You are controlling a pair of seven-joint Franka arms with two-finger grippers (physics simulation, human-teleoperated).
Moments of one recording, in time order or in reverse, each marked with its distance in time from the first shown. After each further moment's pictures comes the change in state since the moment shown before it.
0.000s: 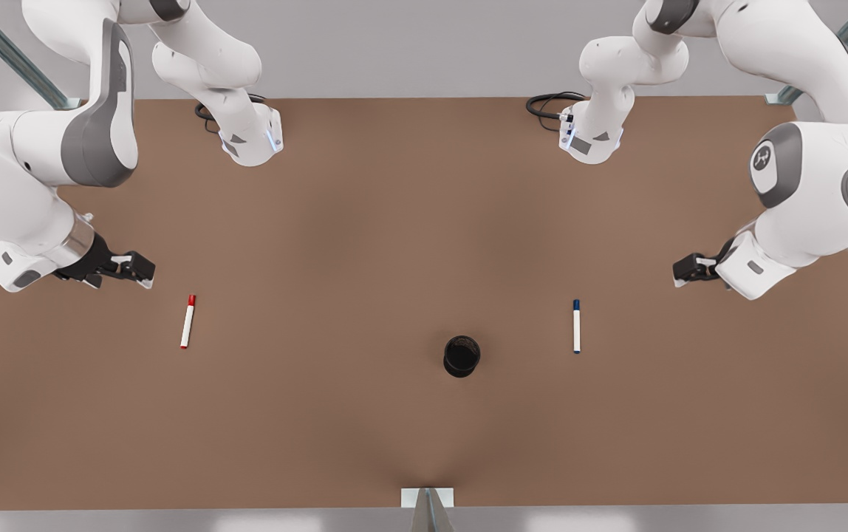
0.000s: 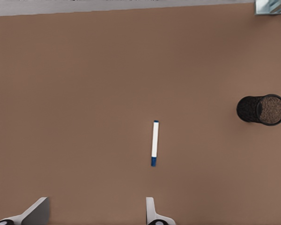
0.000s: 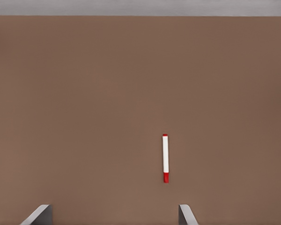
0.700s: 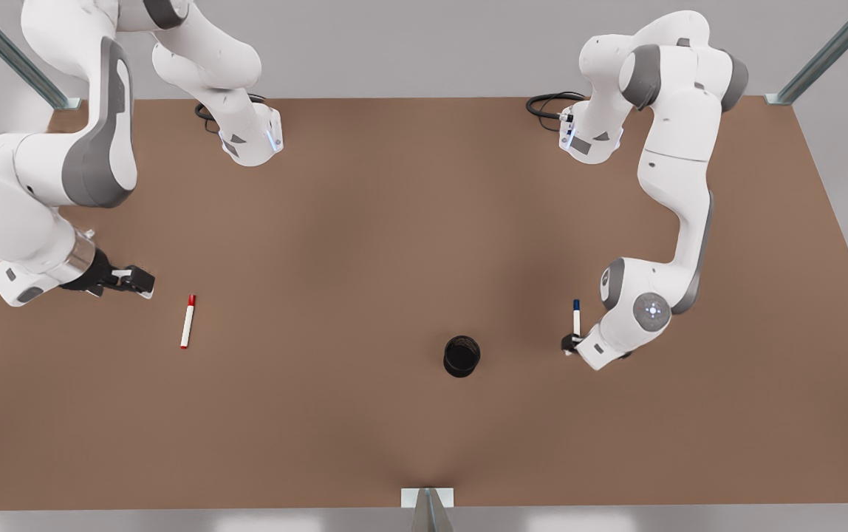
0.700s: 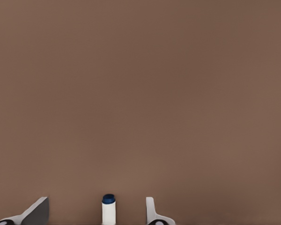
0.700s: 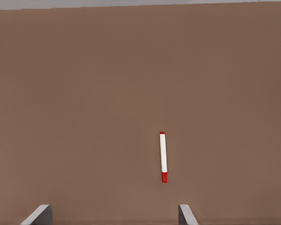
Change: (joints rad) left arm -0.113 0.391 -0.019 -0.400 -0.024 0.861 -0.017; right arm -0.032 0.077 -0.006 -0.013 0.001 0.030 0.012
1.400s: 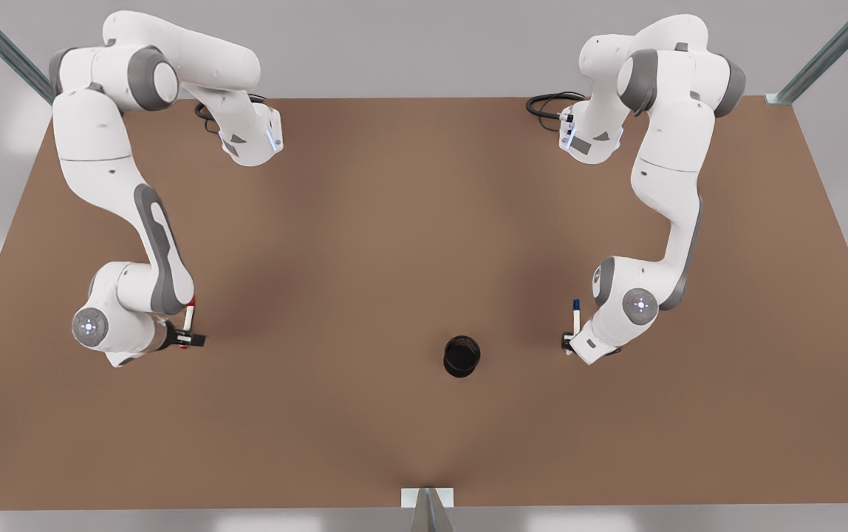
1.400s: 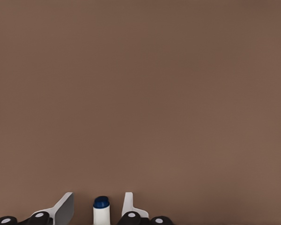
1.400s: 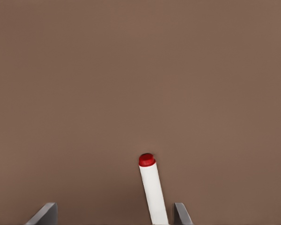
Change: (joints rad) left arm -0.009 0.029 0.001 -0.067 0.005 0.122 -0.003; right arm -0.115 0.397 0.020 -0.266 -0.026 0.497 0.059
